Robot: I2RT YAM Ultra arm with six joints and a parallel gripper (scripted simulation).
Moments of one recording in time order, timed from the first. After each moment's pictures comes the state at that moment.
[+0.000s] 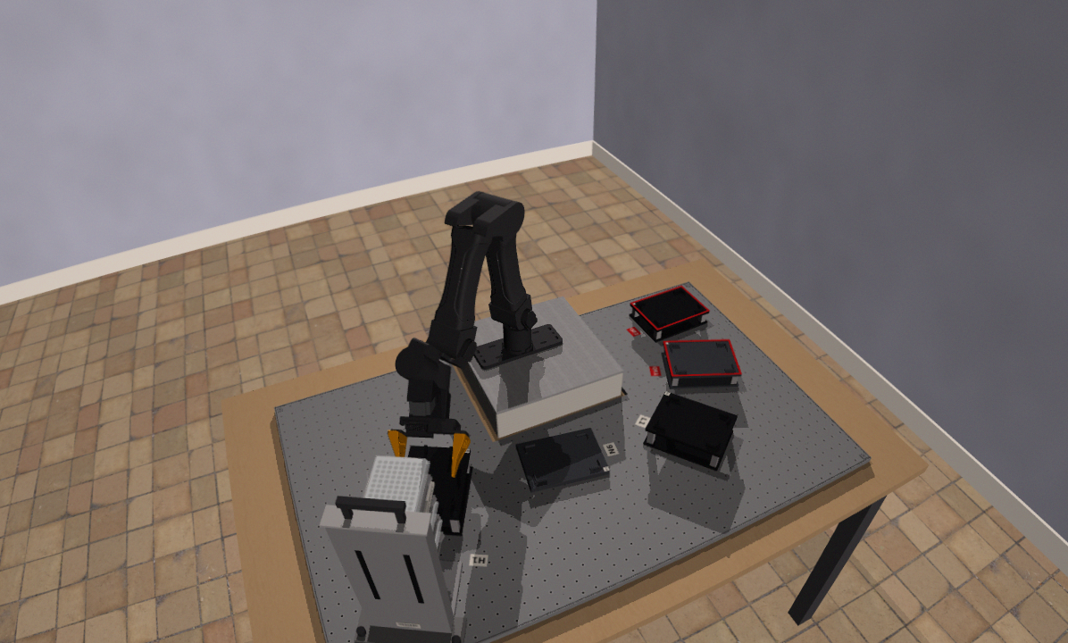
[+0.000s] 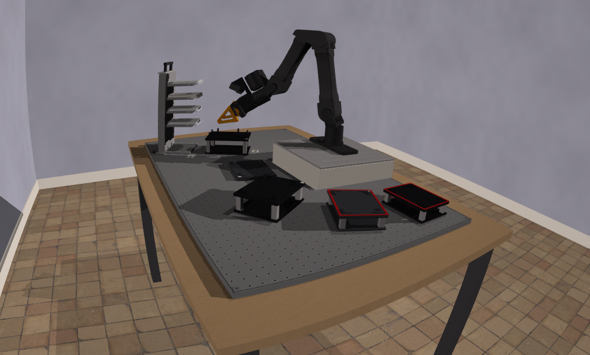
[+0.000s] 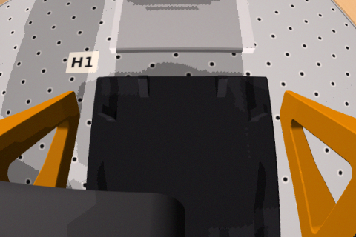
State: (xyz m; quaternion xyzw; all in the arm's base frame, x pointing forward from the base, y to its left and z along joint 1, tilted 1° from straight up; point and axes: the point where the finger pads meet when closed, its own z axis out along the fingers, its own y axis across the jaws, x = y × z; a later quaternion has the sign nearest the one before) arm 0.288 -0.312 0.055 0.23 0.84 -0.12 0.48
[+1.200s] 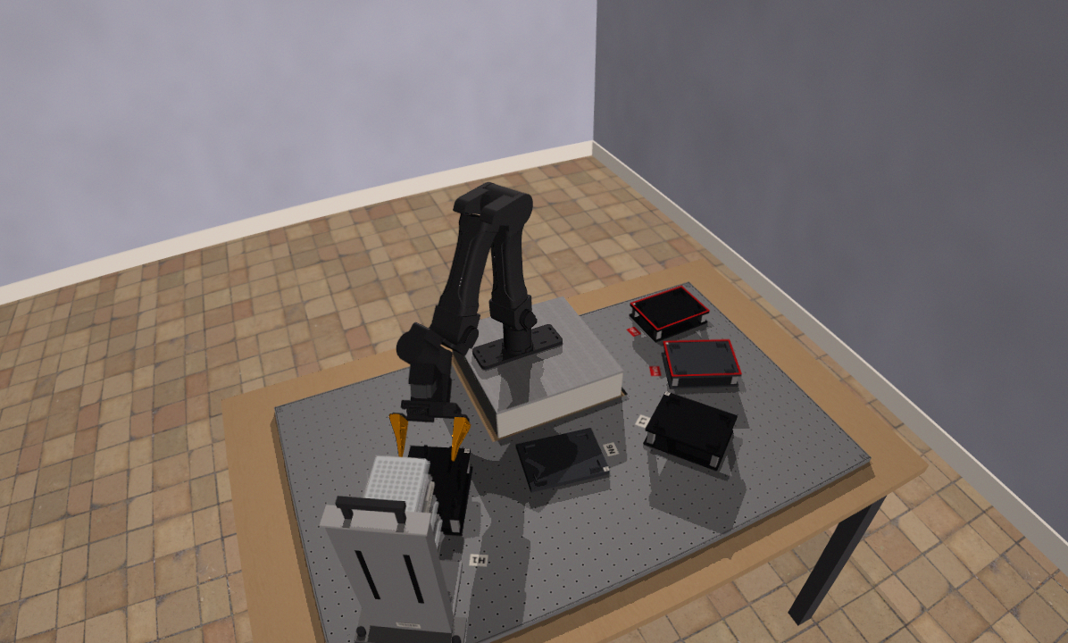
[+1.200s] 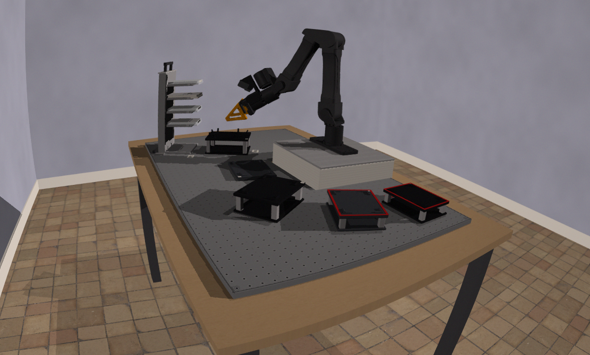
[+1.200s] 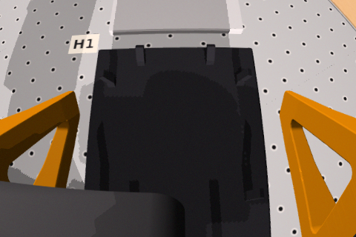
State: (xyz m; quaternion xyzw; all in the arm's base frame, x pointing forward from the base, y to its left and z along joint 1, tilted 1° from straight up) arm 0.259 -0.300 0.064 0.23 0.84 -0.13 0.48
